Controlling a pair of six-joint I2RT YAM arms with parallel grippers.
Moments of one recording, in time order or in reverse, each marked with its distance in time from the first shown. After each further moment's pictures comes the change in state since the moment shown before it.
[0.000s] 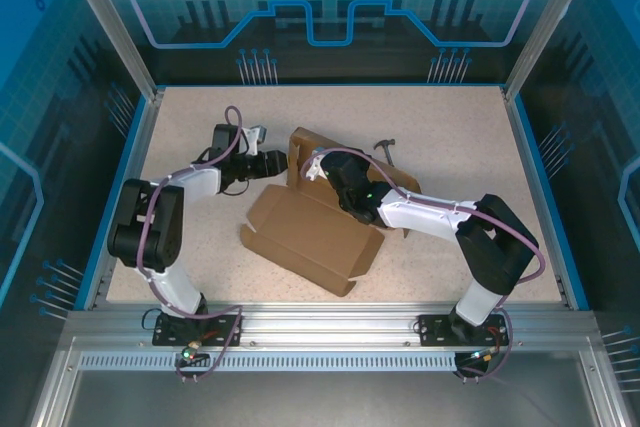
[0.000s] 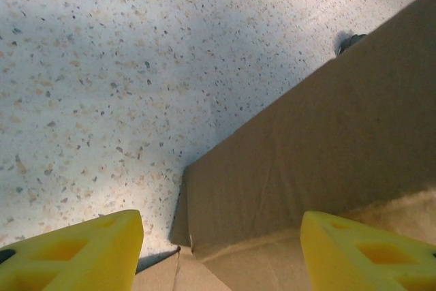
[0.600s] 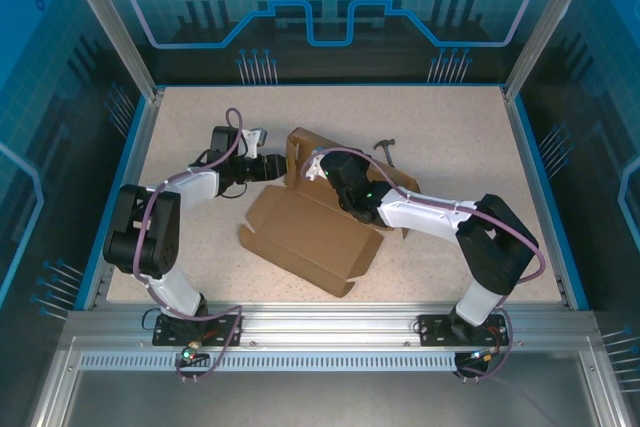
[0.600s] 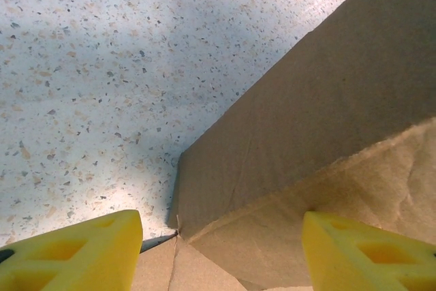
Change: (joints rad) left arm -0.003 -0.041 -0.019 -0.032 -0.001 0.068; right arm -0.001 0.000 0.005 -0.016 -0.011 0.010
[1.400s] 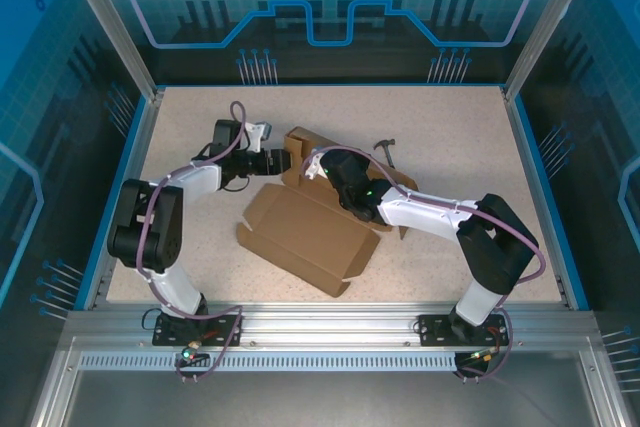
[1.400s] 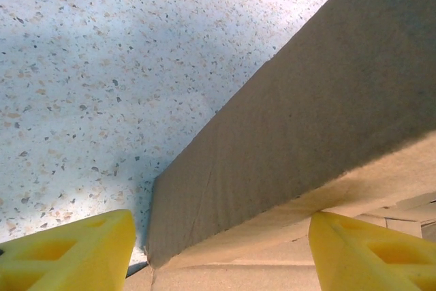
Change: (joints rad) left arm -0.006 0.046 0.072 -0.012 0.040 0.034; right arm -0.006 0.002 0.018 -0.029 -0.024 0.025
